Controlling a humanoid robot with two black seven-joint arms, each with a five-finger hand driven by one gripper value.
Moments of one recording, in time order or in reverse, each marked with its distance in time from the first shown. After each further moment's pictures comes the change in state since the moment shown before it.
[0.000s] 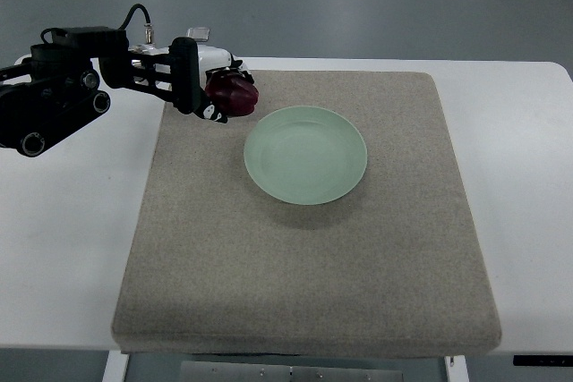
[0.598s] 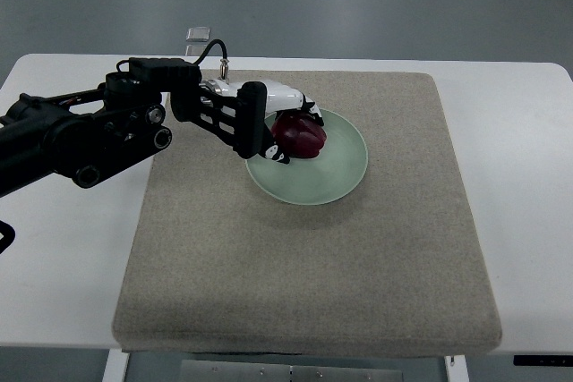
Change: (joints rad) left arm 0.040 -0.174 0.014 -0.030 0.054 0.021 0.003; right arm 0.000 0.000 0.000 0.000 0.000 0.000 0.000
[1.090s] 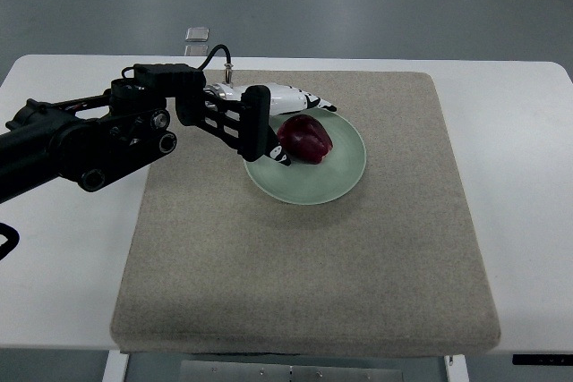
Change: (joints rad) left arm 0.001 0.024 -0.001 -0.012 -0.019 0.004 0.001; right arm 0.000 0.000 0.000 0.000 0.000 0.000 0.000
